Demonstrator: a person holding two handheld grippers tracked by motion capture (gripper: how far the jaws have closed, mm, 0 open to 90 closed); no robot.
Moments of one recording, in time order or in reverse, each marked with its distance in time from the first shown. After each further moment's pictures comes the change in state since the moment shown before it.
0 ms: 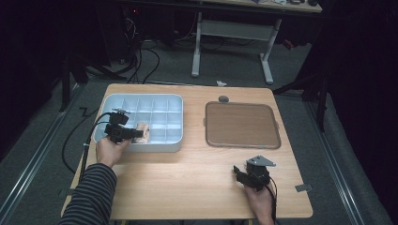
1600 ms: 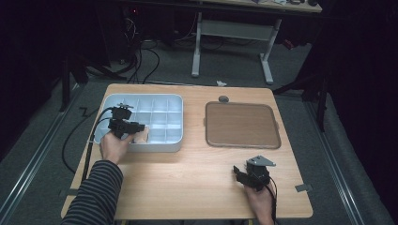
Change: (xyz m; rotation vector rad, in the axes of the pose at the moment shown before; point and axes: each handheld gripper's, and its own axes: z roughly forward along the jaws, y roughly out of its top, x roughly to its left) left arm -0.017 0.019 0.000 -0.034 0.159 -0.009; right arm 0.000 0.000 0.000 0.001 0.003 0.001
